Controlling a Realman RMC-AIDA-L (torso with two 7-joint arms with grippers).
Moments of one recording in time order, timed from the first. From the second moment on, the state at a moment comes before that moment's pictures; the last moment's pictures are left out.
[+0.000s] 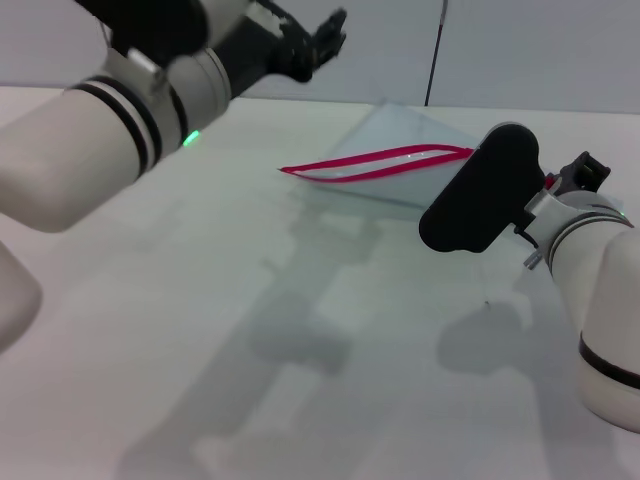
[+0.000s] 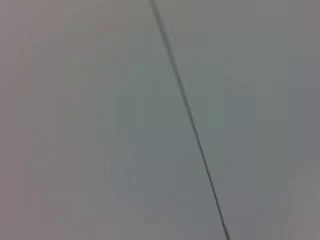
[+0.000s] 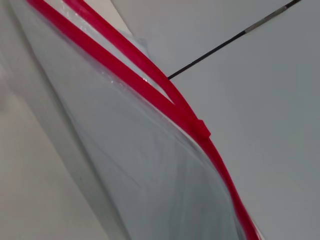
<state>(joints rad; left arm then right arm) -0.29 -1.92 2.00 1.58 -2.90 0.16 2.69 0.67 2.02 -2.43 -1.22 -0.37 1.16 0.52</state>
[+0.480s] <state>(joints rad) -0.27 -1.88 1.94 1.46 -2.90 -0.11 2.31 0.67 2.02 -2.43 -1.22 -0.37 1.15 0.52</state>
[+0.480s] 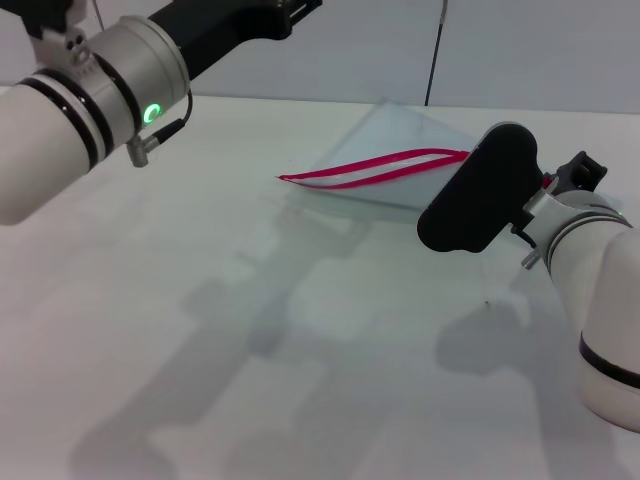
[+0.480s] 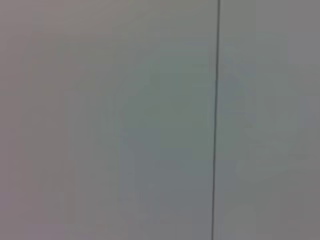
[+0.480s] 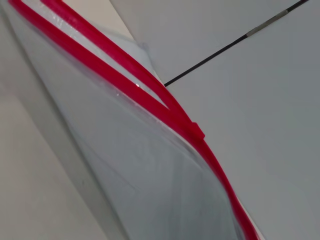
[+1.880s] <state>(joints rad) -0.42 -1.66 1.91 1.37 -1.82 -0.51 1.22 0.67 2.02 -2.43 -1.22 -0.37 1.15 0.51</state>
